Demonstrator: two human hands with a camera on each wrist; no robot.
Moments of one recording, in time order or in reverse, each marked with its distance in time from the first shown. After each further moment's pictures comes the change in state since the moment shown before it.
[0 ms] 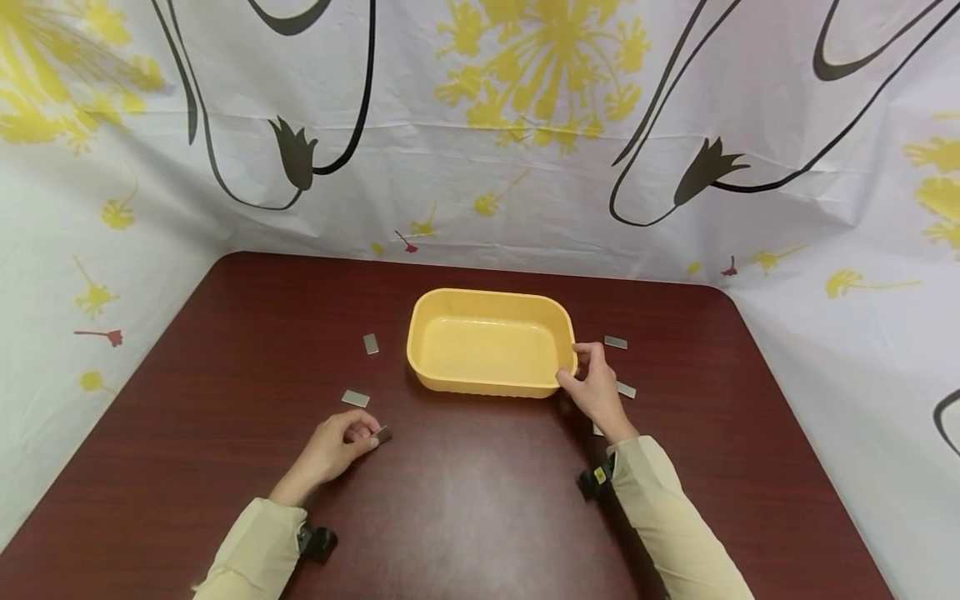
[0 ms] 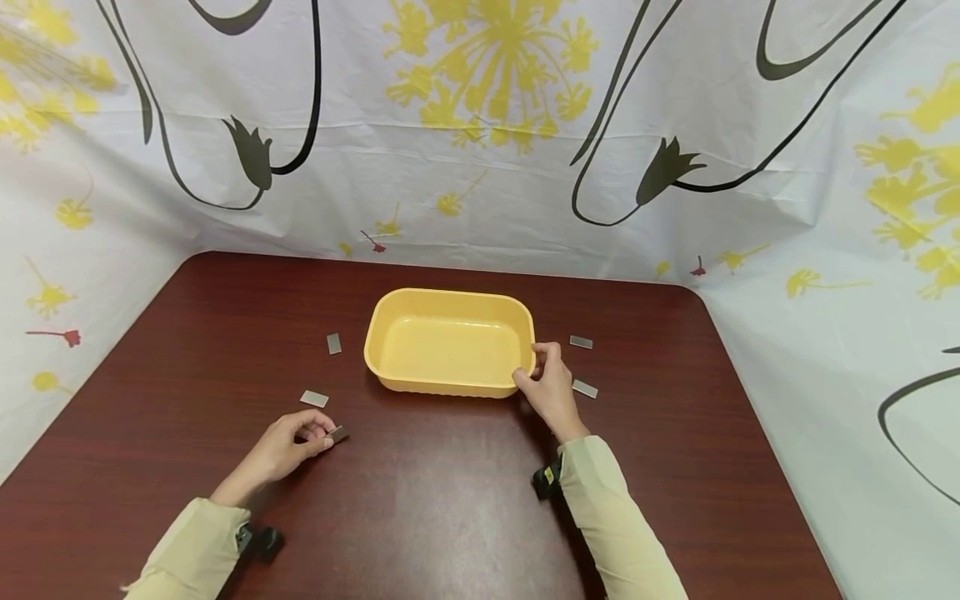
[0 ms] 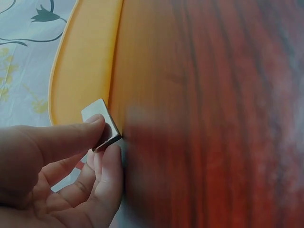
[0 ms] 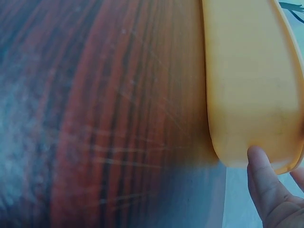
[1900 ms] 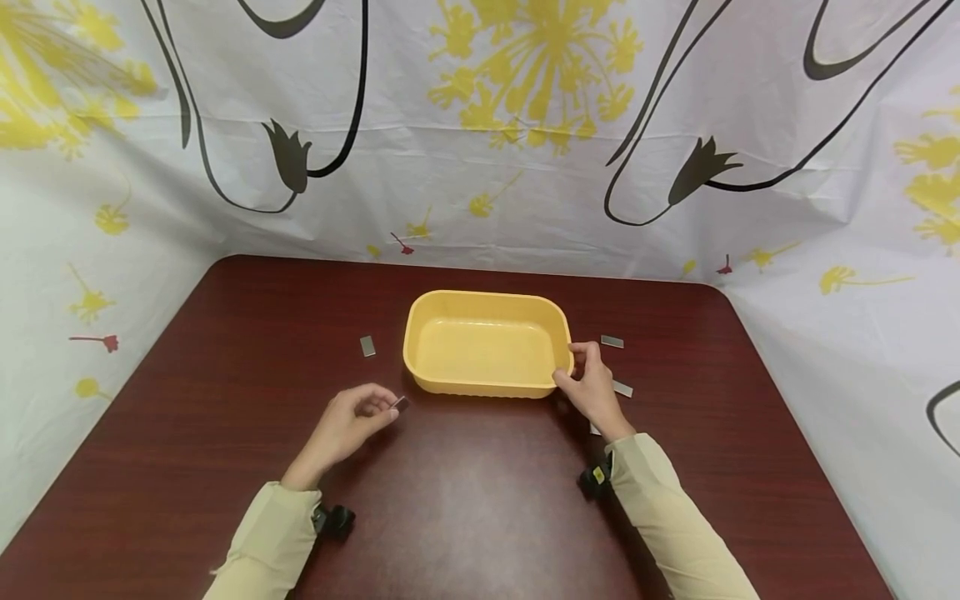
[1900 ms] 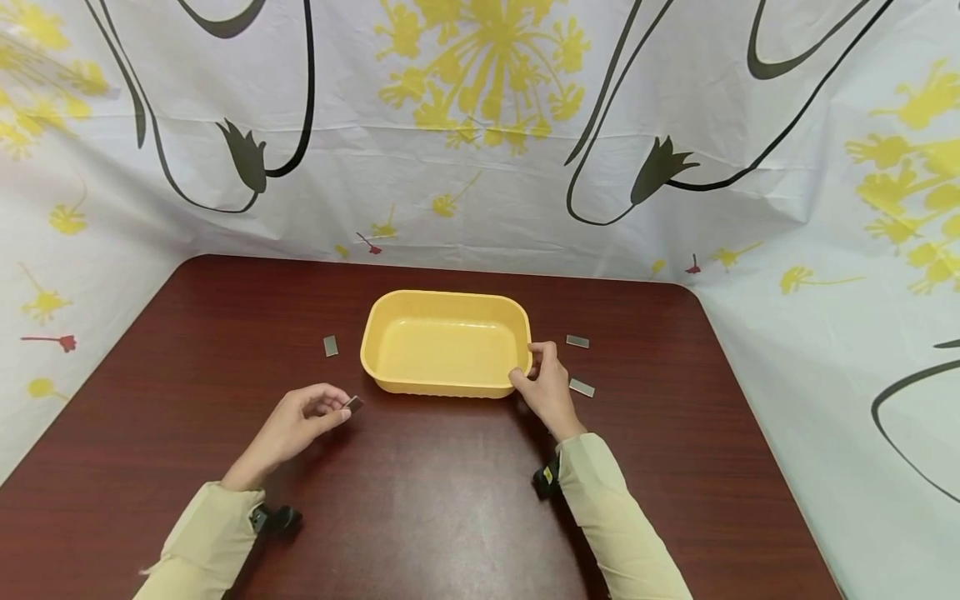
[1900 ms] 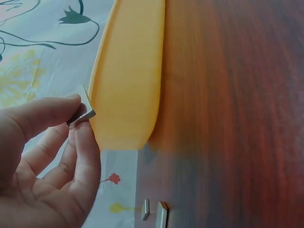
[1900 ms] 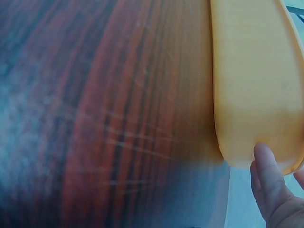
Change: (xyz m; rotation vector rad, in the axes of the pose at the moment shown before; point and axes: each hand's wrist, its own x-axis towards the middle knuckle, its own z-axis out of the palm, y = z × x) left_hand 0.022 0.032 -0.004 -0.144 0.057 0.085; right_hand 0.000 -0.002 -0.001 0.023 0.002 0.005
